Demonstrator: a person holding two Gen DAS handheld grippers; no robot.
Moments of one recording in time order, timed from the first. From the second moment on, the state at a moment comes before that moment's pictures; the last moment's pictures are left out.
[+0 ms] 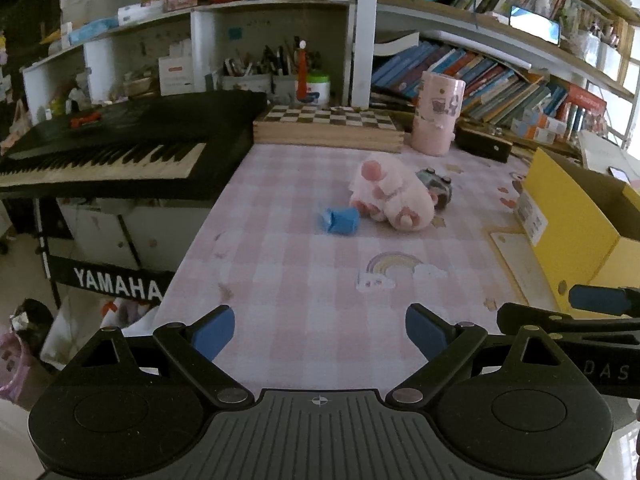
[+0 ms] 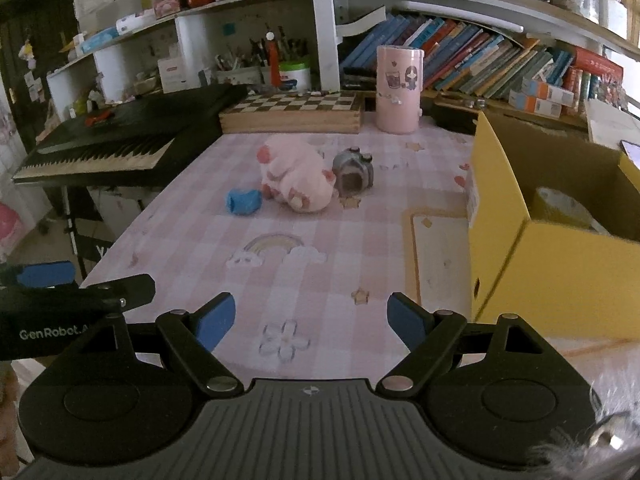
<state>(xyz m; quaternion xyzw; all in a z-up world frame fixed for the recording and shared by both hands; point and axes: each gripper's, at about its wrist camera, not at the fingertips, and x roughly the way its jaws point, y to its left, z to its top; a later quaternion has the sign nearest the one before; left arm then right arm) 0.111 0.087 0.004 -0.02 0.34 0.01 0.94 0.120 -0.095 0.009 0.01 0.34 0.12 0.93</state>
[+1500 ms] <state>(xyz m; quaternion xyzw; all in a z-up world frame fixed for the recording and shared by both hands) 0.291 0.071 -0.043 -0.02 0.40 0.02 0.92 0.286 -0.115 0.002 0.01 0.35 0.14 0.92</state>
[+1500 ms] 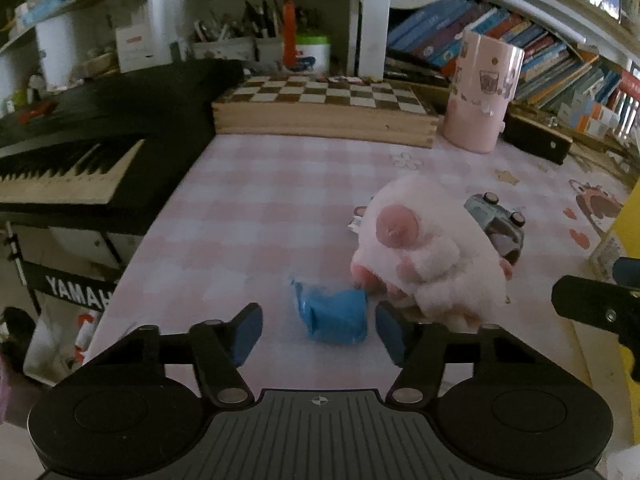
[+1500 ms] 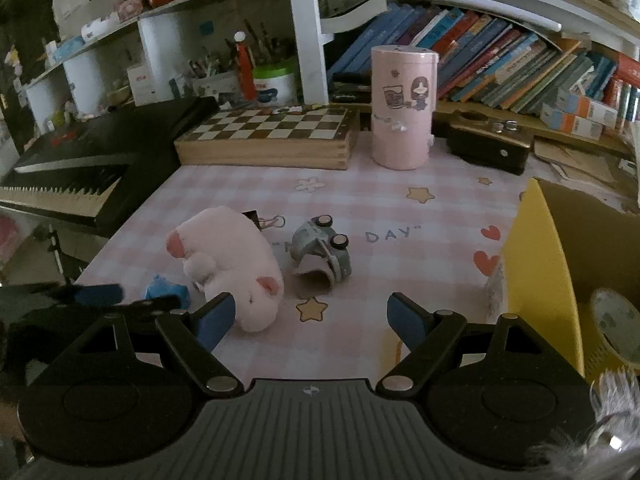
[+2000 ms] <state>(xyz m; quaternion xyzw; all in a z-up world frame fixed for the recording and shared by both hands) 0.270 0.100 -0.030 -0.07 0.38 0.05 0.92 0.319 -0.076 -0.007 -0.05 0.36 0.23 0.90</state>
